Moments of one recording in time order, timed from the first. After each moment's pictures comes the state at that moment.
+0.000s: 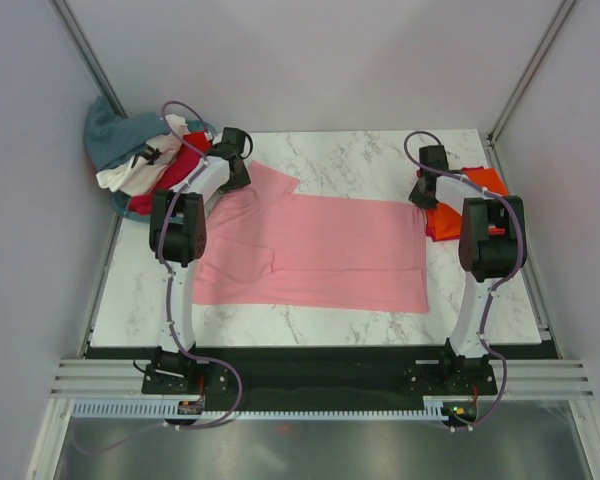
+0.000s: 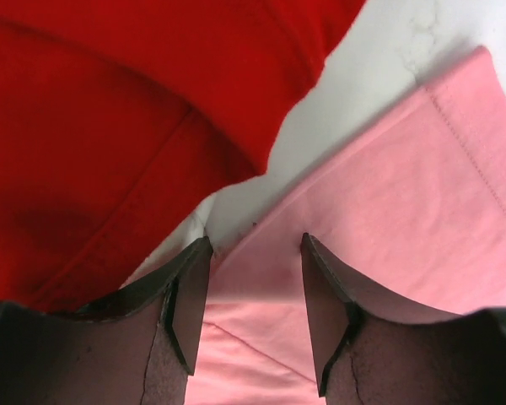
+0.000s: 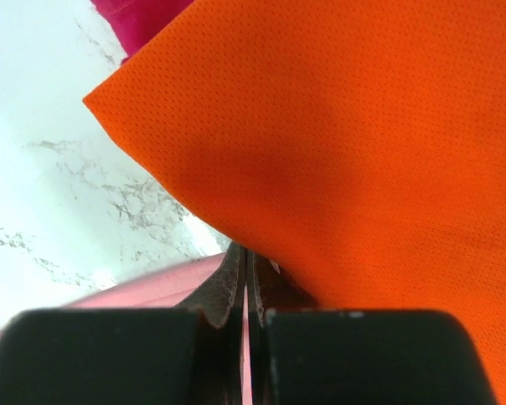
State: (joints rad) left arm -0.19 2.36 1.95 -0.58 -0.31 -0.49; right arm 0.04 2.07 1.45 -0.35 0.25 0.54
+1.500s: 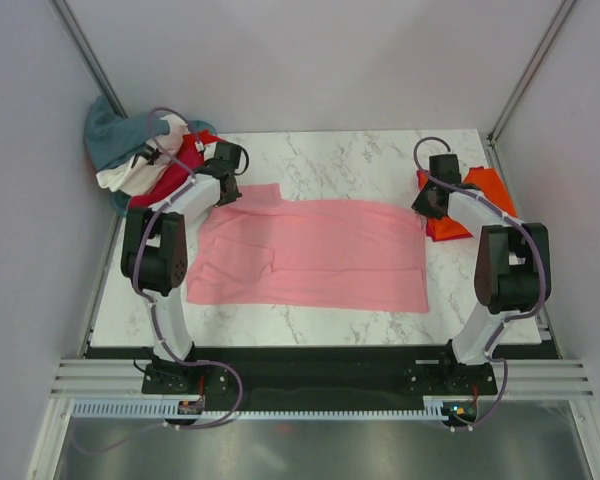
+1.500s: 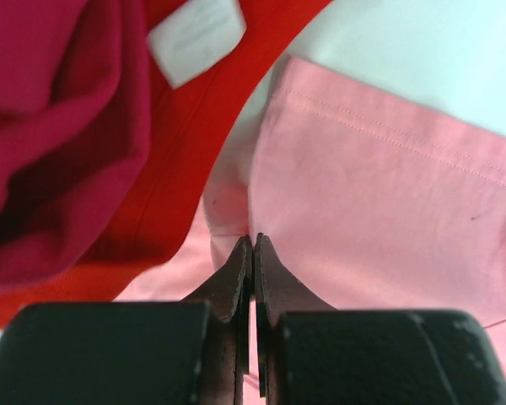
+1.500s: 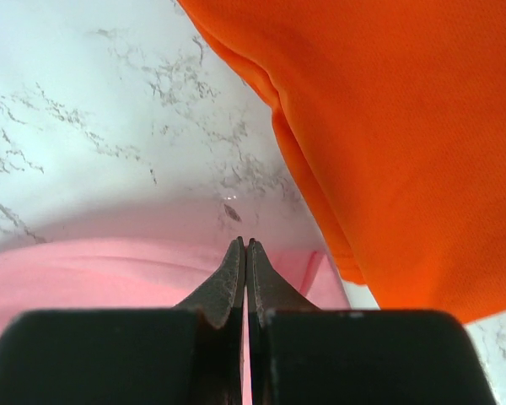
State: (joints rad) left arm -0.23 1.99 1.51 -0.49 -0.42 -0.48; right arm 0.04 1.80 1.21 -0.33 0.13 0.57
